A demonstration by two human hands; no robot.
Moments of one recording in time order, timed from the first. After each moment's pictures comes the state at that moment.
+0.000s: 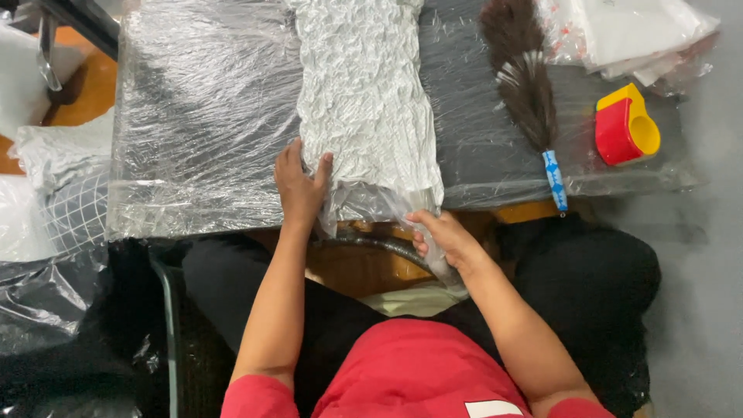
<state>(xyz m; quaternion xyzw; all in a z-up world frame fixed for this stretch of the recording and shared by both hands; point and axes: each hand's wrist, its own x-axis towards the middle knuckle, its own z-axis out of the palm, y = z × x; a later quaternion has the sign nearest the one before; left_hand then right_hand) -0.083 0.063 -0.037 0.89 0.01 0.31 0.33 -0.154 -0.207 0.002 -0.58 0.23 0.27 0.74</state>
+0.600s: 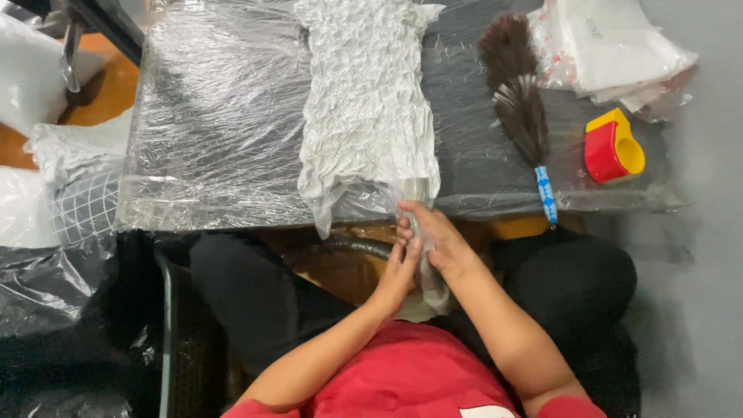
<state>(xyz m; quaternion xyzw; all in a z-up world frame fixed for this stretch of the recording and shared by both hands) -0.227 -0.094 -0.032 0.62 0.13 -0.26 0.73 -0.151 -0.182 0.052 -0.50 0.24 0.22 0.80</state>
